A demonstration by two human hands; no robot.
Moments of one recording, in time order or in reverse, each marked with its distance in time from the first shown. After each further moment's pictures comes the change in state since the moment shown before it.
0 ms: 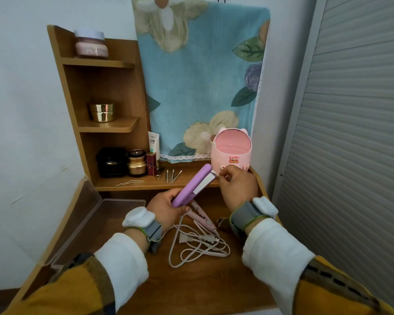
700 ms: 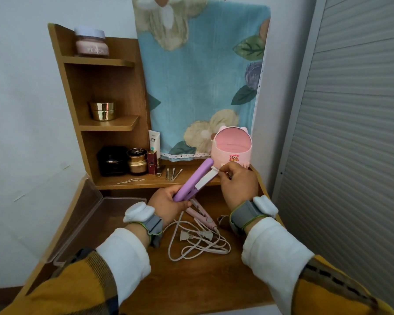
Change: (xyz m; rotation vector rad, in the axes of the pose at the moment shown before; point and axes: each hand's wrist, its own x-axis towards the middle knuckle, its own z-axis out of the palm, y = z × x) left_hand -0.002 0.006 -0.001 -0.064 0.020 0.001; right_hand -0.004 0.001 0.000 0.055 0.030 -0.035
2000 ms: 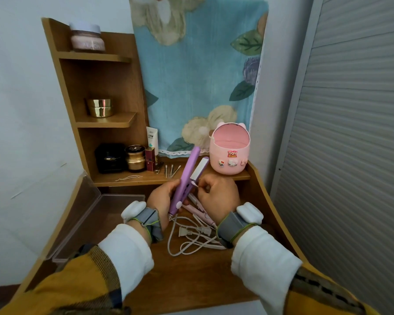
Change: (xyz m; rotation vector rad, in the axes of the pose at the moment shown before) left_hand 0.014 -0.003 0.013 -0.828 0.060 -0.414; right_hand -0.031 -0.013 0.014 -0.014 -0.233 -0.183
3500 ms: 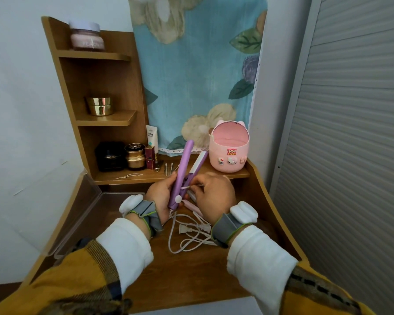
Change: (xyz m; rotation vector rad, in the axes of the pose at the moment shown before) left_hand 0.006 0.002 0.000 -0.113 -0.055 0.028; right_hand -0.006 -0.016 -0.007 -0.194 -0.095 -0.105
